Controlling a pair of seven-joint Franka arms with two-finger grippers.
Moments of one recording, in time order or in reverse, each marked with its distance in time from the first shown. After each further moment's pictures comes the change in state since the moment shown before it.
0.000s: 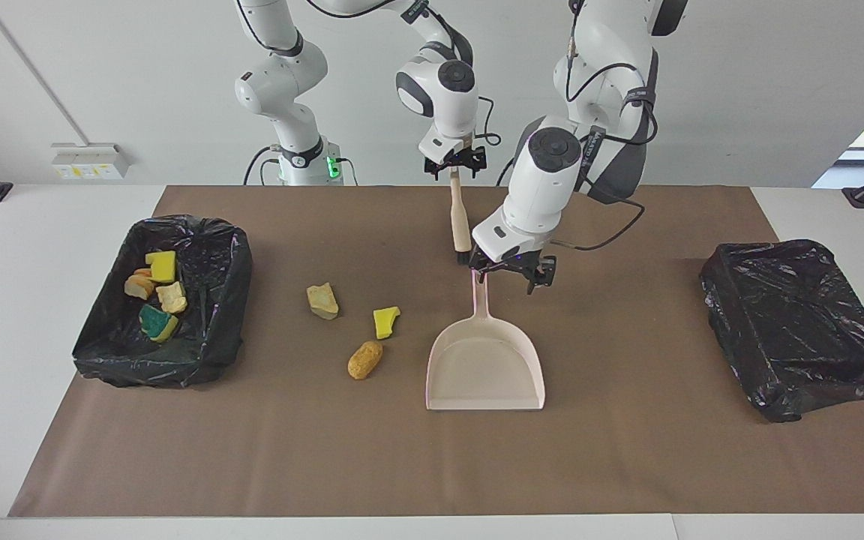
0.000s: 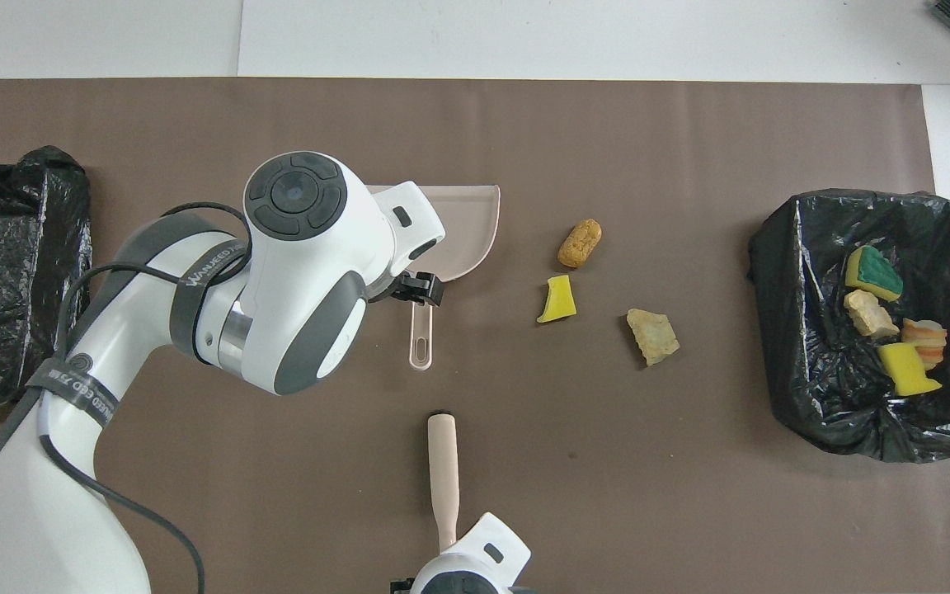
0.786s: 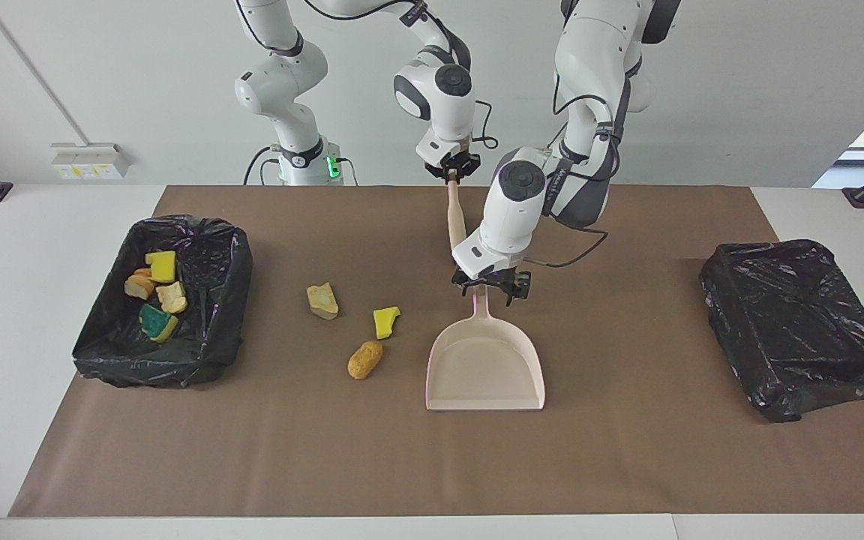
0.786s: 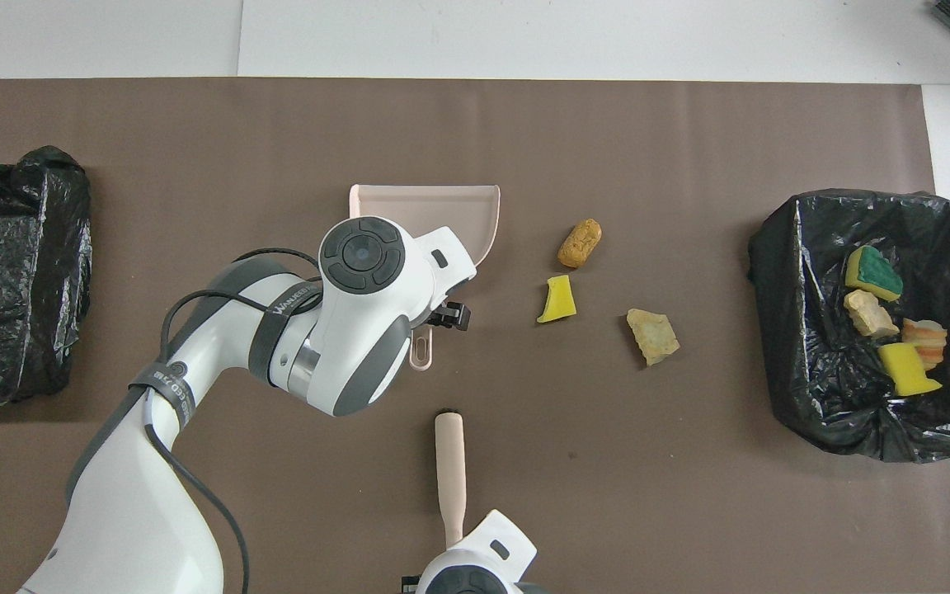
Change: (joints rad) left arm -0.064 0.068 0.001 -0.097 0.002 0.181 -0.049; right arm -0.005 -0.001 -0.007 -0.010 -0.001 -0.013 0.001
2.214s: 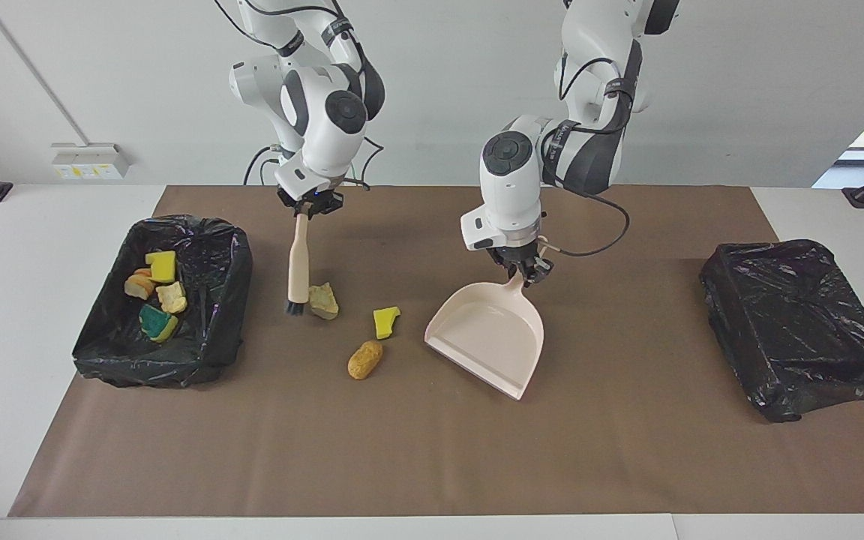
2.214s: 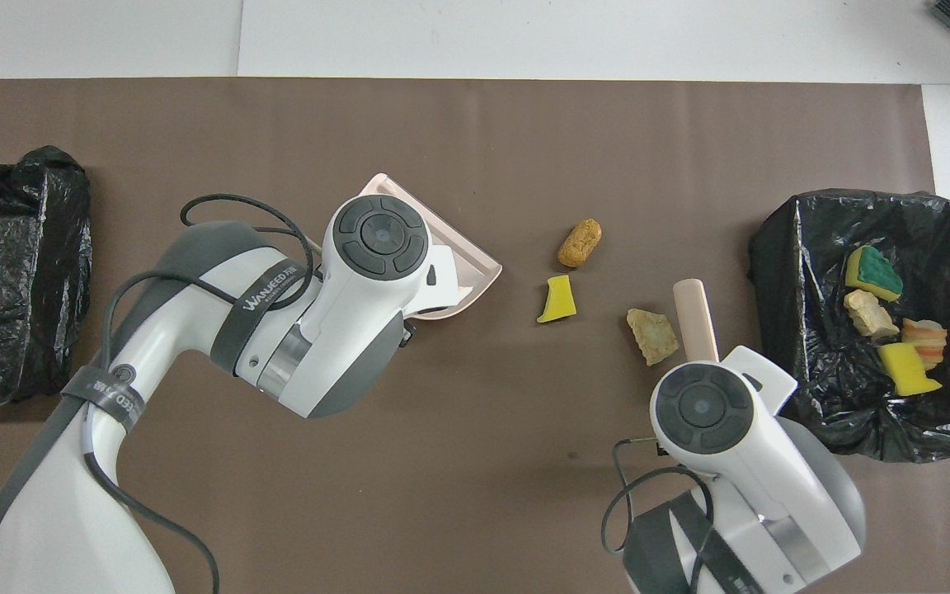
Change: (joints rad) left arm -0.003 -0.076 0.014 0.099 0.235 -0.368 0.422; right arm -0.652 -0.117 -0.016 0.043 -0.594 -0.374 -0.396
